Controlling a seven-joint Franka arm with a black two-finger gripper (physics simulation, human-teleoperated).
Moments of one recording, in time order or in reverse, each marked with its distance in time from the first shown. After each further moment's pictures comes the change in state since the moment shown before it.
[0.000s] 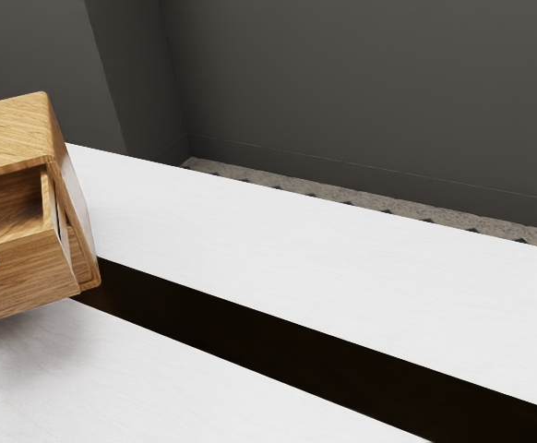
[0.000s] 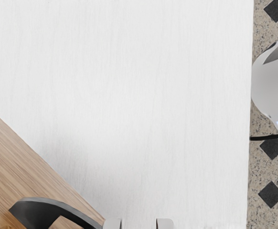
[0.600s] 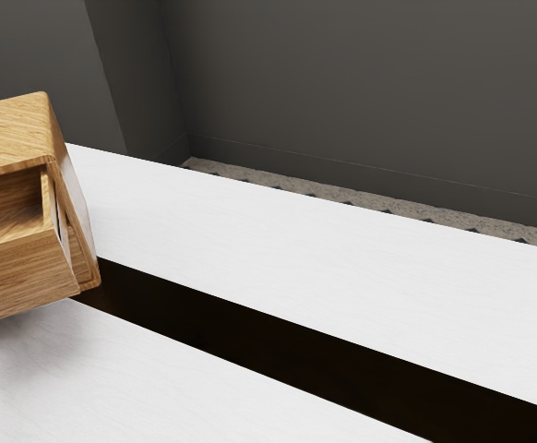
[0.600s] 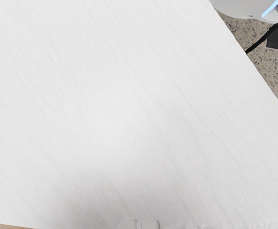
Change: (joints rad) arm -0.006 -0.070 0.006 -0.176 0.022 0.182 0.632
